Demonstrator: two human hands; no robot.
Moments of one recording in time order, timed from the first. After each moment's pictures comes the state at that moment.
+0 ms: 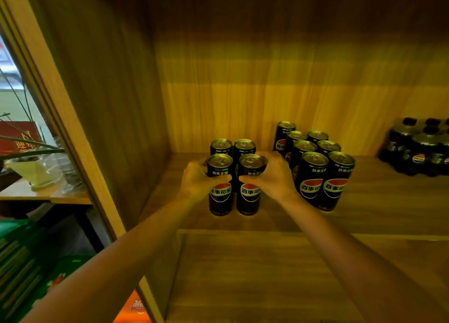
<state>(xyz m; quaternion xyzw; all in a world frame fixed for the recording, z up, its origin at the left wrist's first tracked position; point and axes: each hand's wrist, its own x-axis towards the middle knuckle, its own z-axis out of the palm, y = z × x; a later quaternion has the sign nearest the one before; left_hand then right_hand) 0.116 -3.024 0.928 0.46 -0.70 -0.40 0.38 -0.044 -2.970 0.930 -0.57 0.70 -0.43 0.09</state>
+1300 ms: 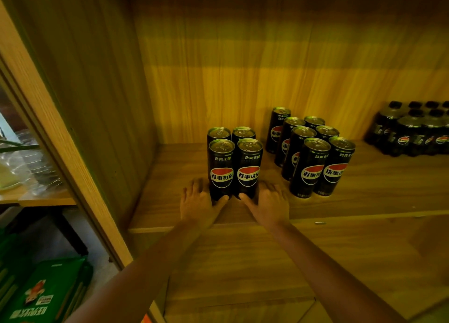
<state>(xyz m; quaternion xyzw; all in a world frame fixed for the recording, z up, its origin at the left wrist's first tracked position) 0.121 -3.038 0.835 0.52 -0.84 -0.13 0.09 -0.023 -2.965 0.836 -0.49 0.84 -0.22 0.03</state>
